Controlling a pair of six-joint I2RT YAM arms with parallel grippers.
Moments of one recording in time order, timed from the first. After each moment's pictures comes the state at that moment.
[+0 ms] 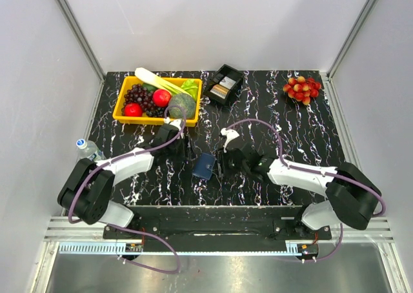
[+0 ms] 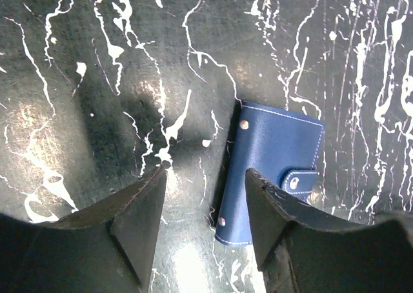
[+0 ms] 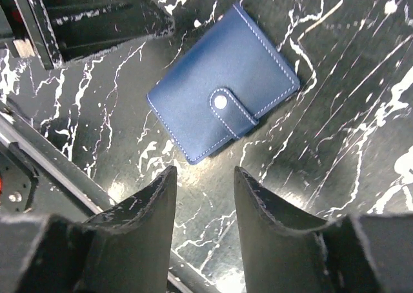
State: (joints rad) left arm -0.52 1.45 0.68 -0.07 0.10 -0.55; right arm 0.90 1.41 0.71 0.00 -0.02 0.60
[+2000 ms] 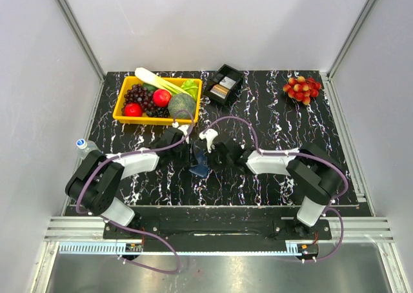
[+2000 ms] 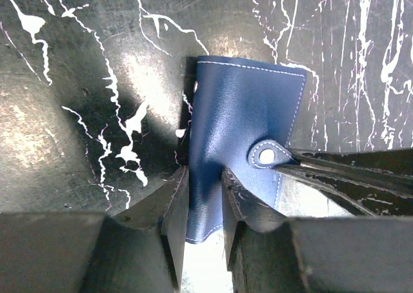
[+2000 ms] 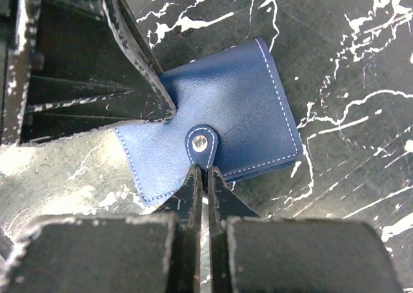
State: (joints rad) left arm -0.55 1.53 0.66 -0.02 0.21 -0.49; right arm 0.88 1.75 0.90 0.10 -0.09 0.14
